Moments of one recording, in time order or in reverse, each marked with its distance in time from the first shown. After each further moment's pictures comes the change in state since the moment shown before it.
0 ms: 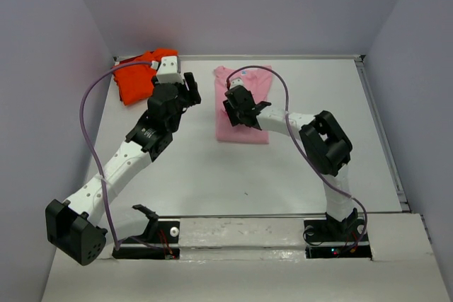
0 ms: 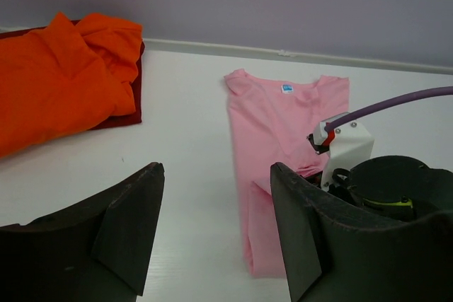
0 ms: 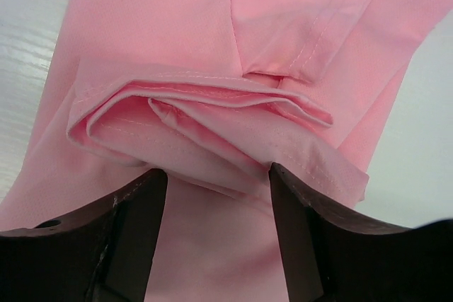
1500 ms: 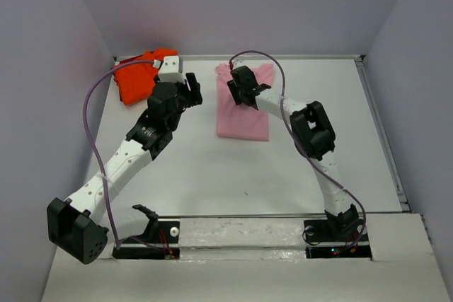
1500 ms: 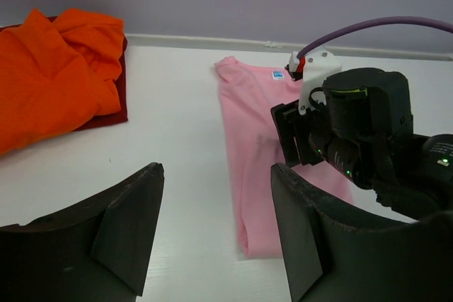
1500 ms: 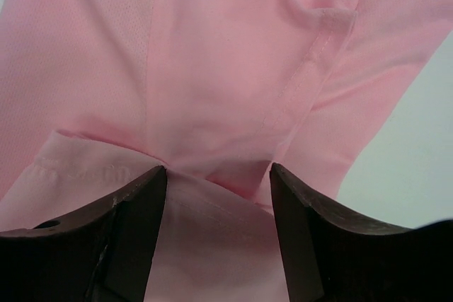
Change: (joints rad) left arm 0.022 0.012 0.000 0.002 0.078 0.000; right arm -0.138 0.294 0.409 -0.021 0.006 -0.170
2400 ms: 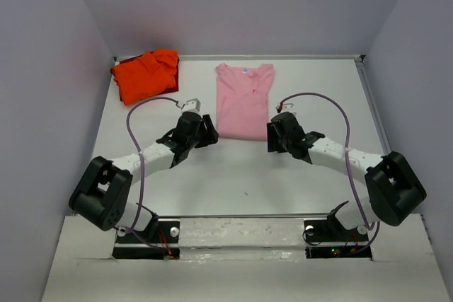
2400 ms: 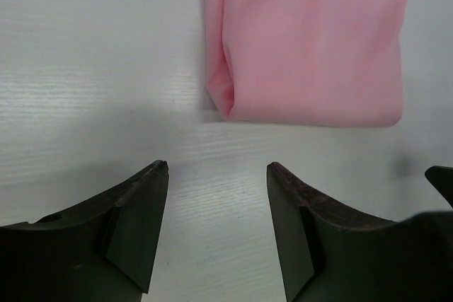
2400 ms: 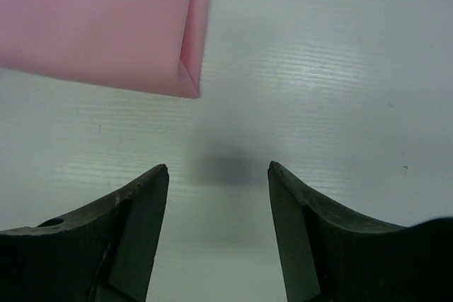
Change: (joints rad) left arm -0.030 0.260 -0.327 0.124 0.249 -0.379; right arm 0.053 -0.949 -1.110 0.013 -0.090 0.443
